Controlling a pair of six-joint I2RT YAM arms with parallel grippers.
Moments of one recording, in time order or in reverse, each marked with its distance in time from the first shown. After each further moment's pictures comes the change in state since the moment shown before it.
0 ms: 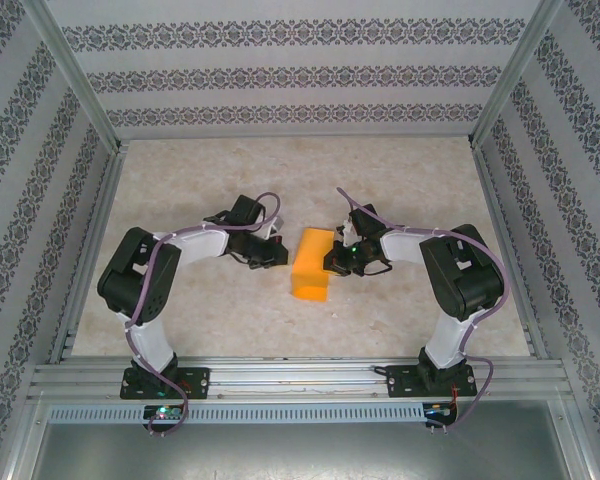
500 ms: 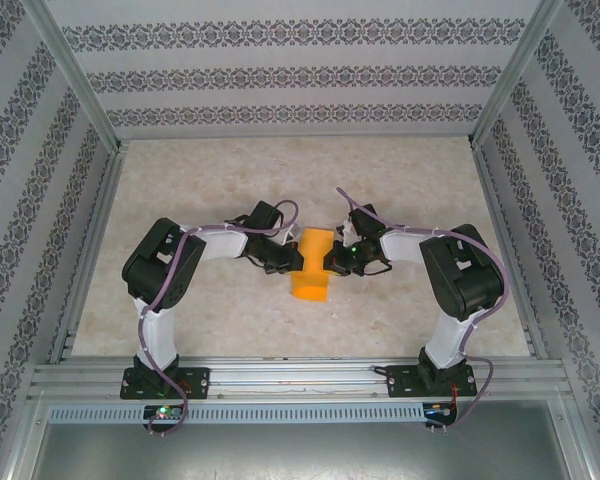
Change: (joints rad) left arm -0.066 0.157 0.061 0.074 0.032 -0.049; right arm 0.005 0.000 0.003 -0.005 0.002 -0.001
